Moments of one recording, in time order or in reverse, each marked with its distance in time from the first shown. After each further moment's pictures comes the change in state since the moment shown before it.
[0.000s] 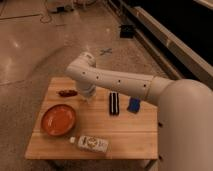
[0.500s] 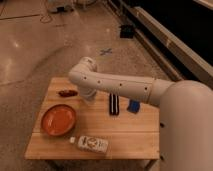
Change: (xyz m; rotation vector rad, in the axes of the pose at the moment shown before) arm 0.002 0.004 0.013 0.000 -0.003 -0.002
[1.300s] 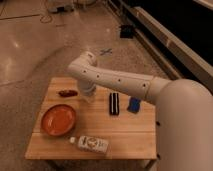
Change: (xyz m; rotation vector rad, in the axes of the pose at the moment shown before) arm 0.030 -0.020 -0.003 0.003 -0.026 -0.016
